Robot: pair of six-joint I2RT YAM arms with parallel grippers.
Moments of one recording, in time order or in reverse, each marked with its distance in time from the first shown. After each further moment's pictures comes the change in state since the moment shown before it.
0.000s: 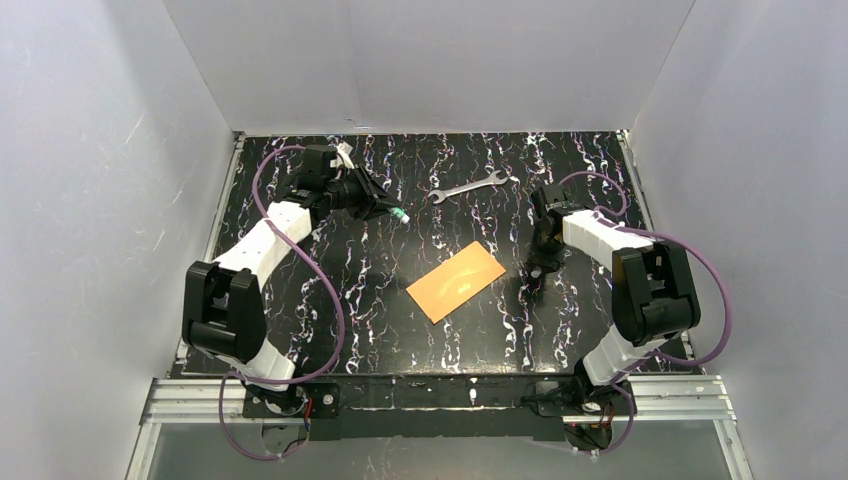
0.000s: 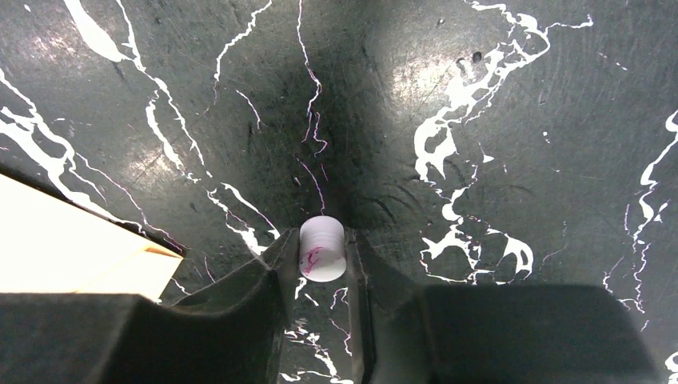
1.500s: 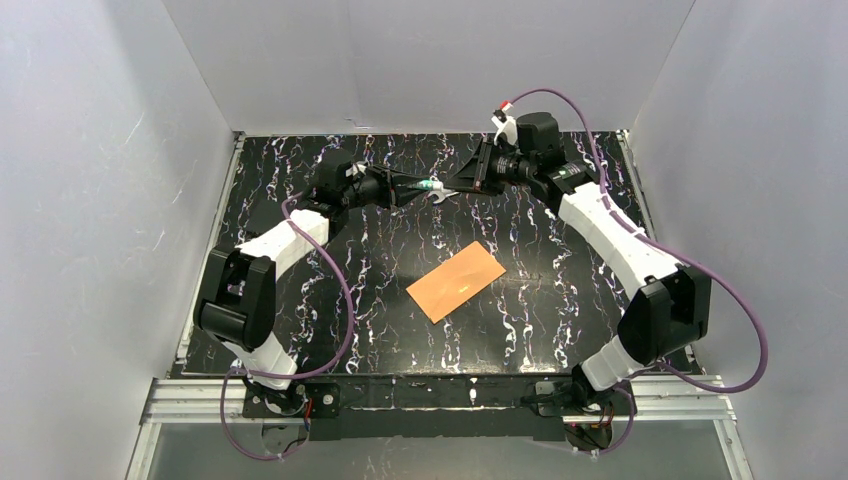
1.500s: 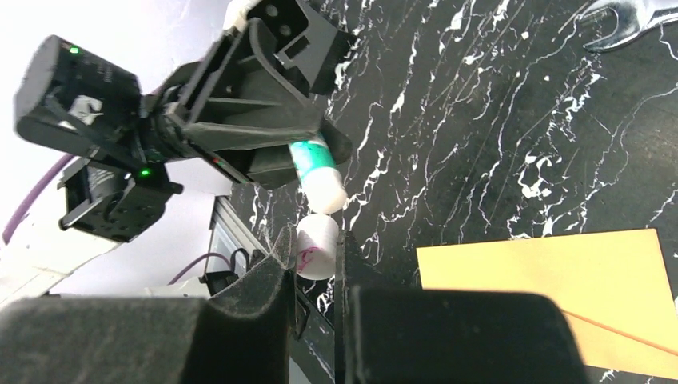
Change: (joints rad) left arm -0.083 0.084 -0.106 0.524 0.135 -0.984; right arm 0.185 -0.107 0.425 0.267 -0.687 0.167
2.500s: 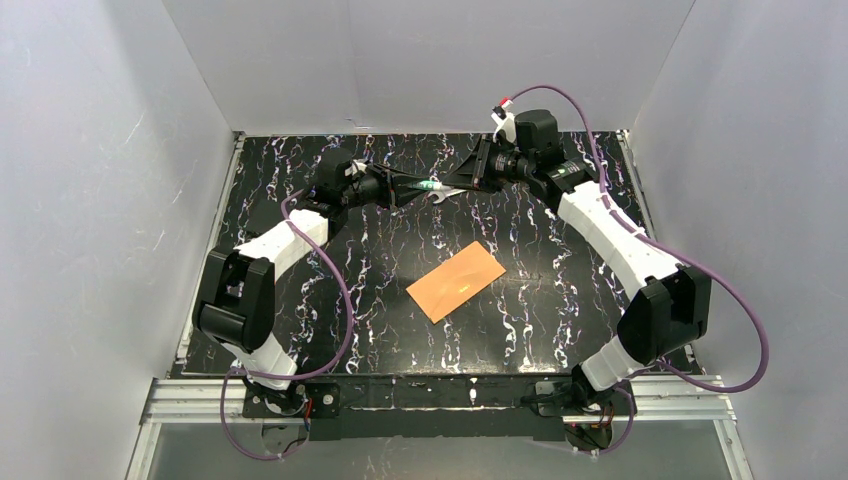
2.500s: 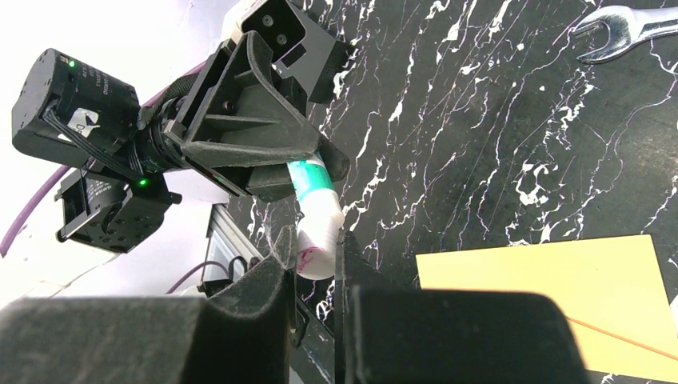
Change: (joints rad) left arm 0.000 -0.010 0.010 0.006 0.021 0.034; right arm 0.014 0.018 0.041 -0.031 0.037 -0.008
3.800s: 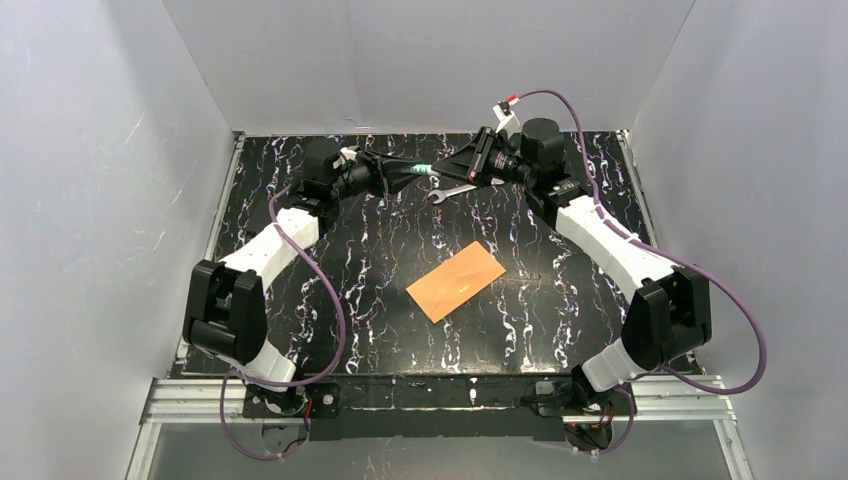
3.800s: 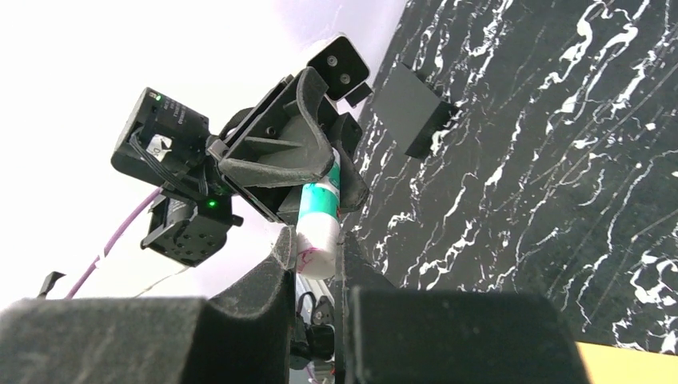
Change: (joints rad) left arm 0.019 -0.072 0.032 0.002 0.001 -0.072; right arm 0.010 -0.034 -0.179 0.468 -0.089 0.241
